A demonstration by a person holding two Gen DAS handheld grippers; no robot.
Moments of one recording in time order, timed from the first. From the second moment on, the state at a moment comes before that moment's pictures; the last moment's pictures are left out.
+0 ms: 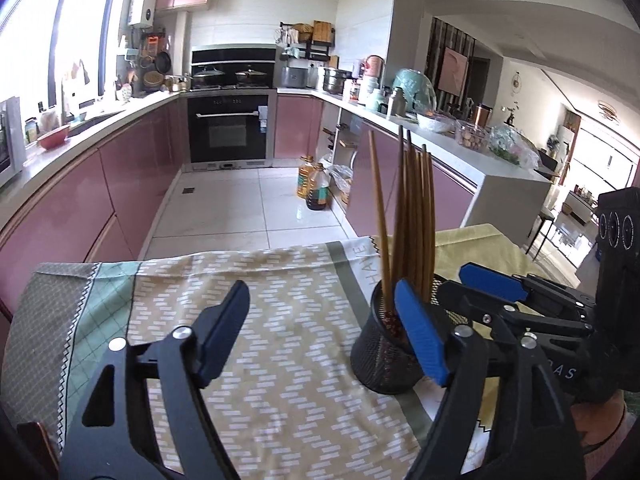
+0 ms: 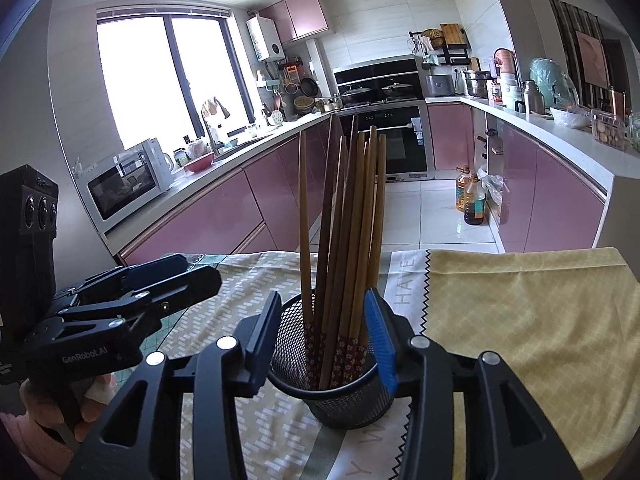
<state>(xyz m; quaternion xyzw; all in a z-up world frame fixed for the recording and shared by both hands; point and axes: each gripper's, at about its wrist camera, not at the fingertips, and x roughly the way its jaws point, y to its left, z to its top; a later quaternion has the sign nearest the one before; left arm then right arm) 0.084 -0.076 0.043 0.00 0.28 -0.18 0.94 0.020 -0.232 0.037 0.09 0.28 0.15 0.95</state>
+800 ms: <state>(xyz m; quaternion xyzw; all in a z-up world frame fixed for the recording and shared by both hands) 0.005 -0.001 0.054 -0.02 0.15 -0.06 0.99 -0.048 -0.193 0.034 0.03 0.18 0.11 0.98</state>
